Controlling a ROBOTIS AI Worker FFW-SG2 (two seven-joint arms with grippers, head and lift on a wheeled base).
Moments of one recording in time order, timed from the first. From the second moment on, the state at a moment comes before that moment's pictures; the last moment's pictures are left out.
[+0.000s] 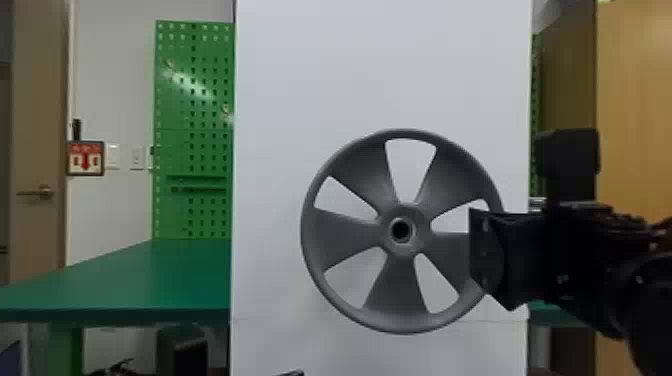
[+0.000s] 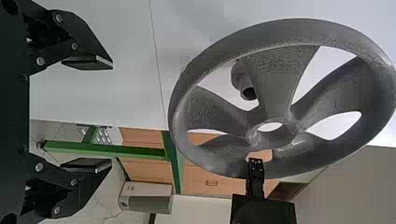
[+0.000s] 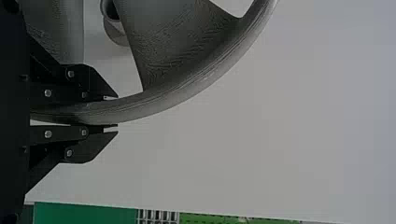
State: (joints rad) left arm -0.25 0.21 -0.17 -2.17 0.49 0.75 -0.38; right arm -0.79 -0.08 0.03 -2.14 -0.08 1.24 -0.08
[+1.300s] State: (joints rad) left arm -0.25 0.21 -0.17 -2.17 0.50 0.75 -0.38; right arm -0.79 -0.08 0.03 -2.05 -0.08 1.14 -0.08
